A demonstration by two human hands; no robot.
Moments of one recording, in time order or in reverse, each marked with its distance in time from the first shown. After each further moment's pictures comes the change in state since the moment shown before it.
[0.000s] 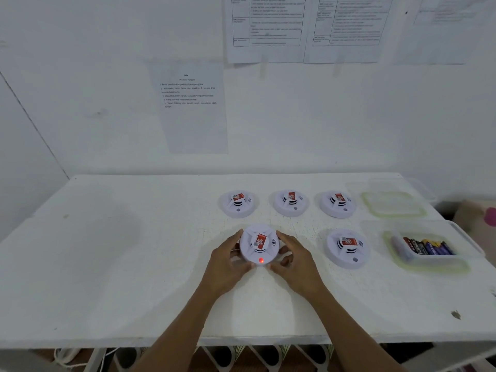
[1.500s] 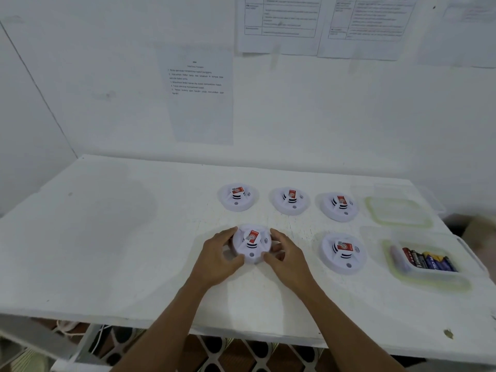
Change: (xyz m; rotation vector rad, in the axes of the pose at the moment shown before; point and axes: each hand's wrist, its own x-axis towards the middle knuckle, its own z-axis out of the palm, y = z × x) left_hand -0.008 0.019 -0.001 0.142 0.060 -0.029; right_hand 0.009 -0.012 -0.009 0.055 -0.121 0.198
